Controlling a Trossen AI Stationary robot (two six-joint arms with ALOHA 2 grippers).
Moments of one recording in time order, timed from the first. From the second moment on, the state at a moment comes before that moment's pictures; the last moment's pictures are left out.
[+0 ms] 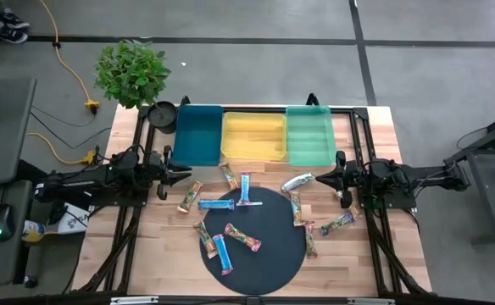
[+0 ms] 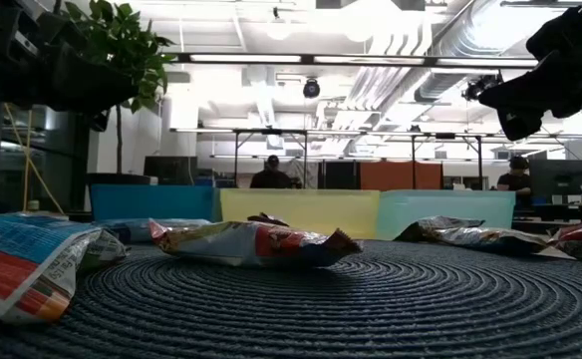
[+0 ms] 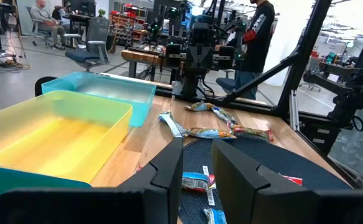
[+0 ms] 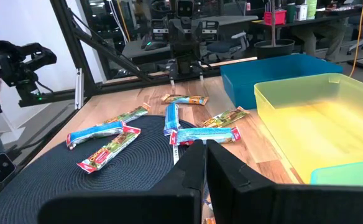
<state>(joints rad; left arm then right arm) 0.15 0.02 0.02 0.01 0.11 -0.16 0.06 0.06 0.05 -0.09 0.07 0.18</state>
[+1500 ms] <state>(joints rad) 0.15 0.02 0.02 0.01 0.06 -0.16 0.06 0.06 0.05 -0.09 0.07 0.18</state>
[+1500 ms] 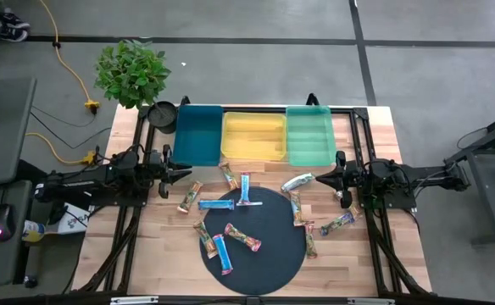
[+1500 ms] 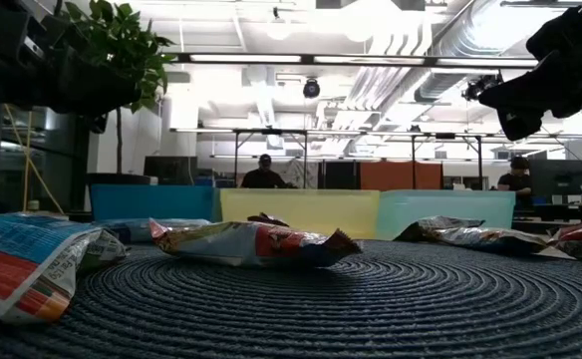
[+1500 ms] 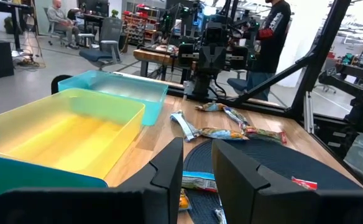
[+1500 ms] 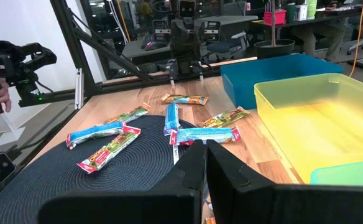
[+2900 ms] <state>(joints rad) 0.15 0.02 0.02 0.00 0.03 -0.16 0.06 0.06 0.05 -0.03 0.13 0.21</state>
